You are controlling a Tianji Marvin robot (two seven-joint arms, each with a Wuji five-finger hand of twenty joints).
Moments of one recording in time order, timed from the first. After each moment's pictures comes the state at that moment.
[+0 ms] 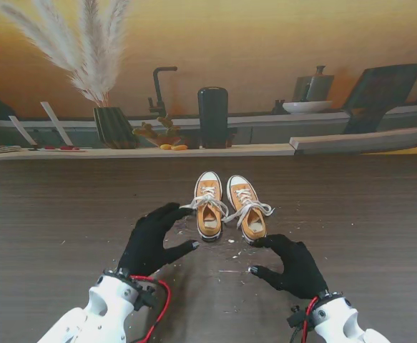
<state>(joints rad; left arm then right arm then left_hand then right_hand) 1.95 -1.13 -1.19 -1.99 0.69 -0.01 0.26 -2.09 -1.14 1.36 -1.86 -0.64 -0.28 -0.28 0.75 -0.26 0.15 0.14 0.39 0.07 0.28 0.39 0.30 0.15 0.22 0.46 0.22 0.21 0.30 0.57 0.00 0.18 0.82 0.67 0.39 -0.53 0.90 -0.12 0.61 0.16 0.39 0.45 0.51 0.23 0.57 0.34 0.58 0.34 0.28 0.33 0.11 0.42 0.76 0.53</state>
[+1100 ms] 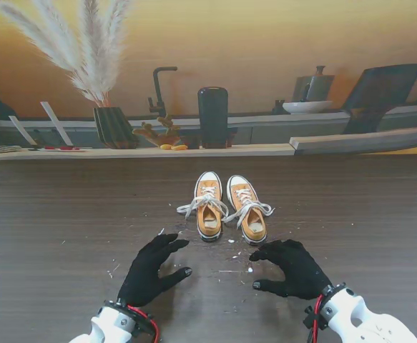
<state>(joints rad) 1.96 -1.15 -1.18 -1.72 0.65 -0.28 0.43 -2.02 -1.08 1.41 -1.78 -0.76 -0.40 -0.09 0.76 -0.21 0.10 0.14 0.49 0.06 0.23 0.30 0.40 0.15 0.12 0.33 0.25 0.20 0.10 0.38 0.09 0.23 0.28 0.58 0.27 -0.42 0.72 -0.12 0.58 0.01 0.35 0.45 0.50 0.14 0.38 0.30 0.45 0.22 0.09 0.27 0.03 0.27 0.54 0.40</state>
